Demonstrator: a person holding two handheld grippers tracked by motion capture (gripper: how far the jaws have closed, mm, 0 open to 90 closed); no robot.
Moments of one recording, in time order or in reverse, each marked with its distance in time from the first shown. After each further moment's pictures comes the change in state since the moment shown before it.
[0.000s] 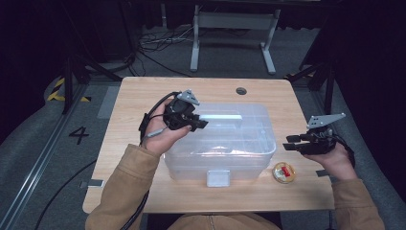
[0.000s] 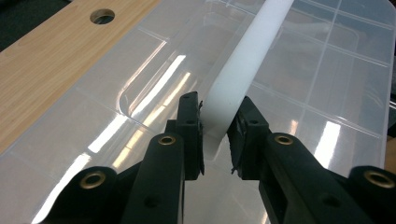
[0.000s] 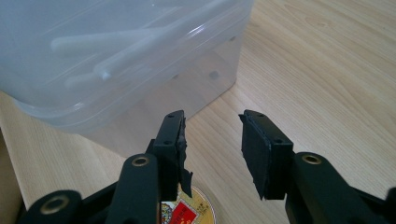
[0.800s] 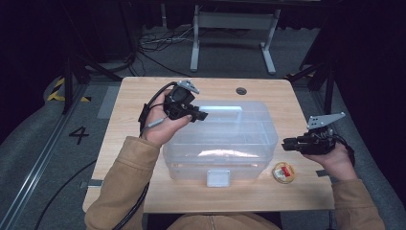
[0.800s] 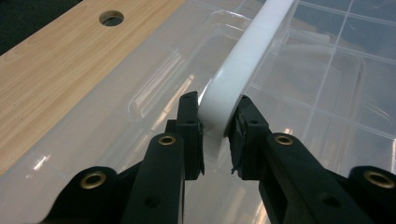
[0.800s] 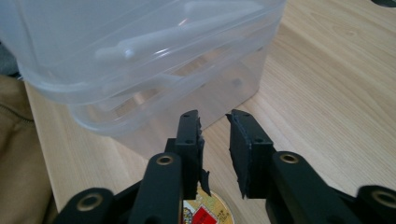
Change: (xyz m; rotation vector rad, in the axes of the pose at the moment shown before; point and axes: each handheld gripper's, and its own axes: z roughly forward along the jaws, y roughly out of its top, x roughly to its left) left arm 0.015 0.019 -0.007 0.004 -0.010 -0.061; right arm 0.005 0.004 -0.001 -0.016 0.086 -0.024
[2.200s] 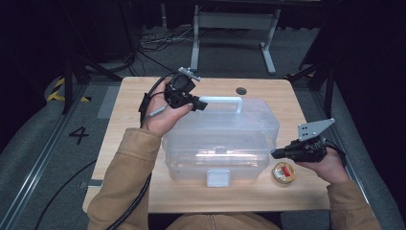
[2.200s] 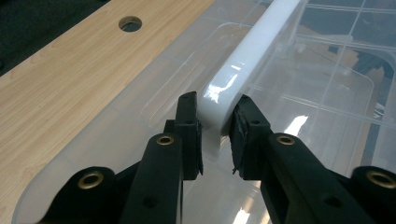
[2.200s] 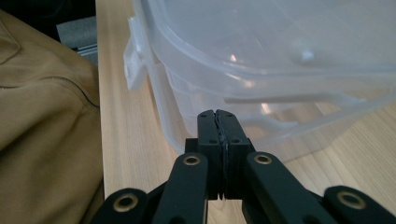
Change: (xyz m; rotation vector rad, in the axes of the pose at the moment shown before) left arm 0.010 0.021 -0.008 0.013 0.041 -0.034; right arm 0.037 0.016 0.012 -0.047 0.186 -0.216
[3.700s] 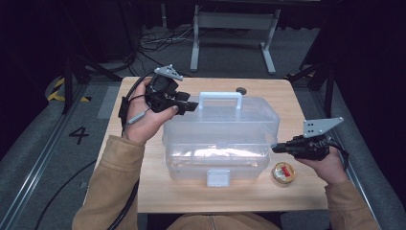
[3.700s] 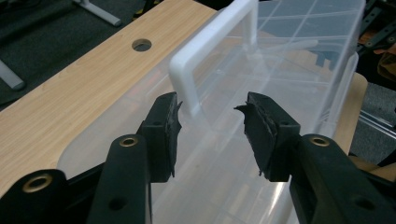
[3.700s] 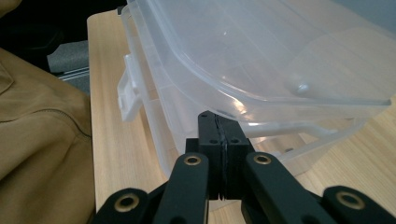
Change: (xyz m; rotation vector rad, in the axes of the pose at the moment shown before) left arm -0.018 -0.018 -0.058 -0.112 0.034 0.030; right arm 0.007 0.012 -0.010 -0.102 -0.073 0.001
